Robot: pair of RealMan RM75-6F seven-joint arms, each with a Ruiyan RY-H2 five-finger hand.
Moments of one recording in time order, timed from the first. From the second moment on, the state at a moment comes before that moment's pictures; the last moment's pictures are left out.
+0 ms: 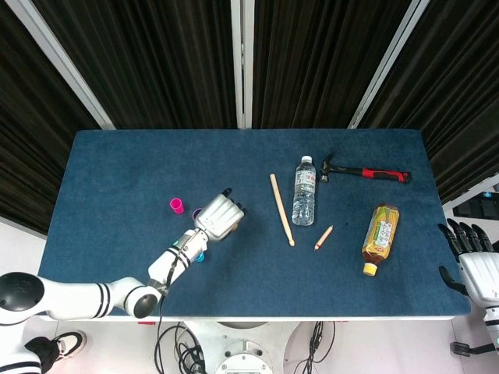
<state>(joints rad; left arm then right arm) -1.10 -1.53 -0.13 -1.57 0.91 0.90 0.75 0.11 -1.05 0.01 -1.45 -1.54 1.39 0.09</state>
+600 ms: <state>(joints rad) -1.12 -1.44 -0.10 -1.59 0.69 0.90 0.82 0.11 -1.05 0.01 -1.47 -1.54 1.39 0.06</state>
